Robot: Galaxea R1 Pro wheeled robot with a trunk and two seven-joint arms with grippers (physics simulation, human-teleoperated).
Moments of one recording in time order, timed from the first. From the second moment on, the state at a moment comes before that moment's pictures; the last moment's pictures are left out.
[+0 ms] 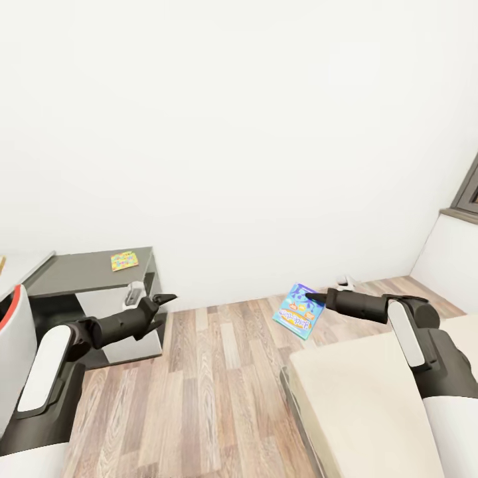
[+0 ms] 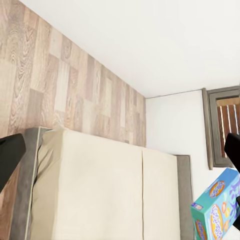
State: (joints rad) left arm -0.50 0.07 0.20 -1.56 1.53 1.00 0.62; right arm -0.68 -0.24 -0.10 -1.29 -0.43 1.04 0.74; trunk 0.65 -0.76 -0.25
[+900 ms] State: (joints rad) left arm -0.49 0.07 0.29 -1.56 1.53 1.00 0.62; right arm -0.68 -0.25 -0.11 -1.31 -0.44 1.04 0.75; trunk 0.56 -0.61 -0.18
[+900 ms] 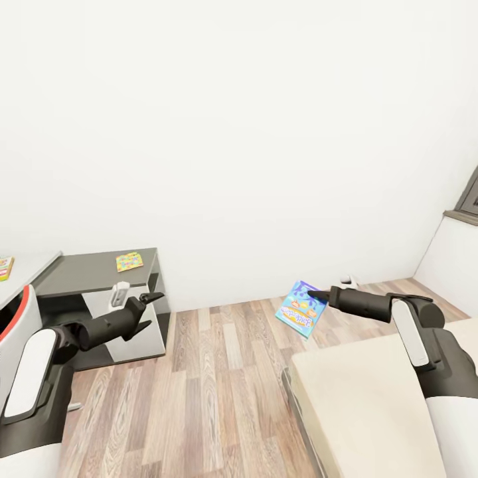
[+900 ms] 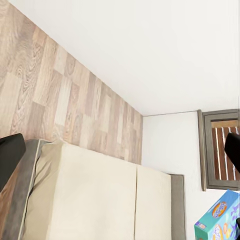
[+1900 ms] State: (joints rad) left arm -0.49 0.07 0.32 -1.56 1.54 1.00 0.60; right arm -0.68 -0.24 -0.10 -1.27 -0.42 1.04 0.74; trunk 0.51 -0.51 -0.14
